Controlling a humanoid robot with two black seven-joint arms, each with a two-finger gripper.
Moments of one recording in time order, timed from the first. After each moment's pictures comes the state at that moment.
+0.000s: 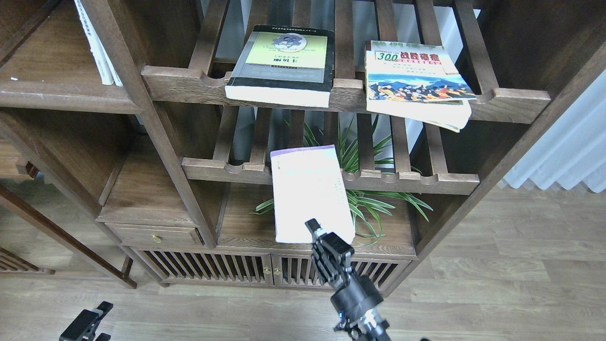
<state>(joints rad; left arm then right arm) 0.36 0.33 -1.22 -0.99 -0.36 -0.49 0.26 -0.20 0.02 0.79 1.31 0.24 0.58 0.12</state>
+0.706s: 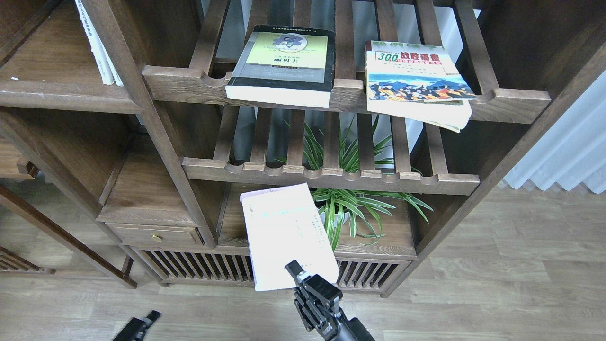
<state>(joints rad) 0.34 0.25 -0.99 -1.01 -0.47 -0.49 0.24 -0.37 0.01 0.73 1.38 0.18 0.58 0.02</state>
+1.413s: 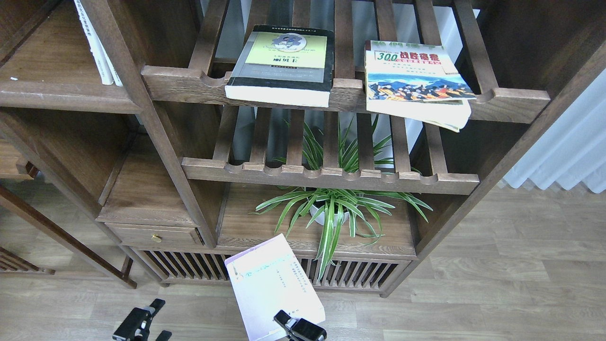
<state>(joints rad) 0.37 0.27 -1.01 -1.18 -0.54 -0.49 0.20 -0.30 0.02 0.72 1.11 0.15 0.58 -0.11</state>
